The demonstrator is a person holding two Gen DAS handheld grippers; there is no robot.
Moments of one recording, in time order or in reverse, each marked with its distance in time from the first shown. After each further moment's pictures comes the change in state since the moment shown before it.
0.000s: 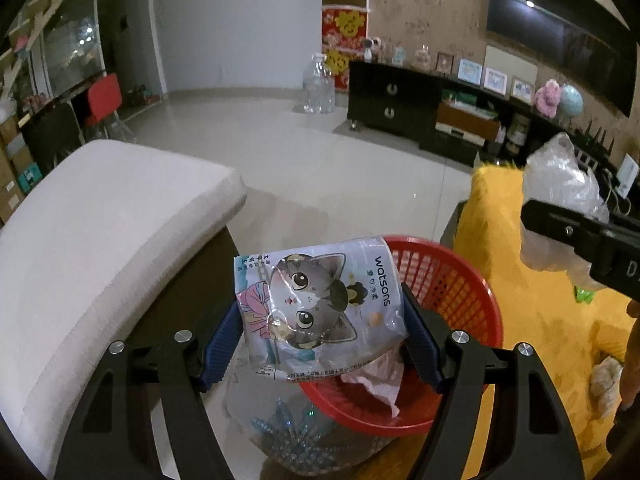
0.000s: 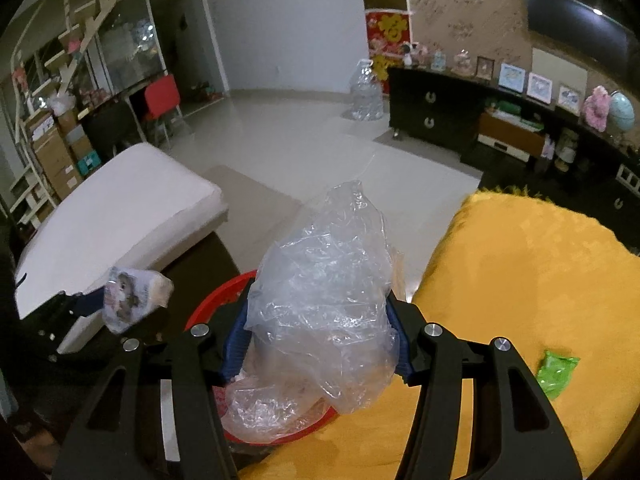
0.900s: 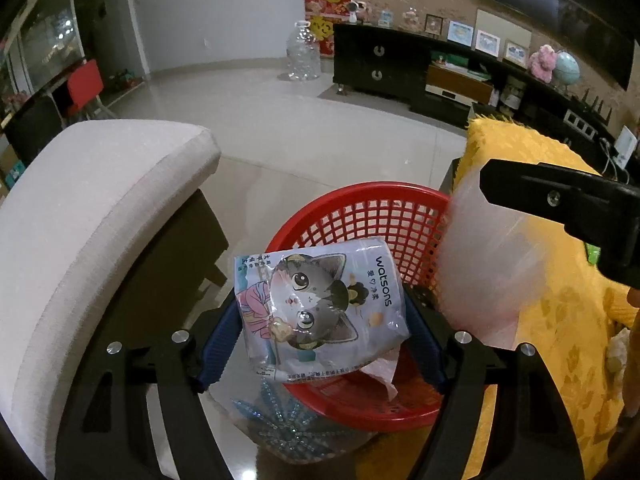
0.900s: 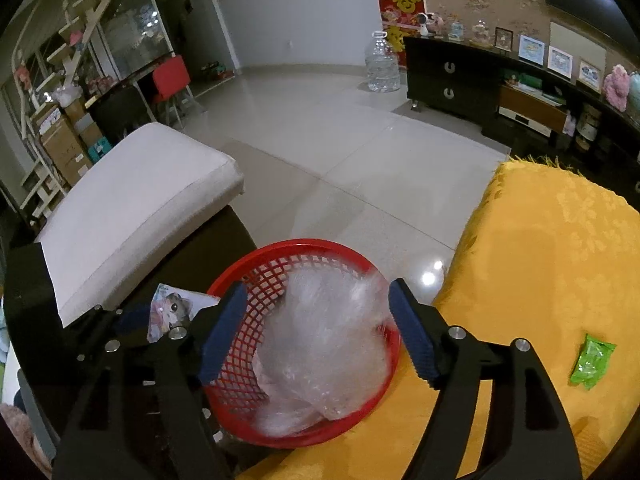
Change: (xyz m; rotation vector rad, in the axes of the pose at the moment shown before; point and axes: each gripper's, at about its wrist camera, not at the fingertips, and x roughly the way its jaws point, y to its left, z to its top) left arm 0.039 -0.012 -0.014 0.044 0.108 -0.027; right arm 0.029 0.013 -0.012 0.023 0.088 0.069
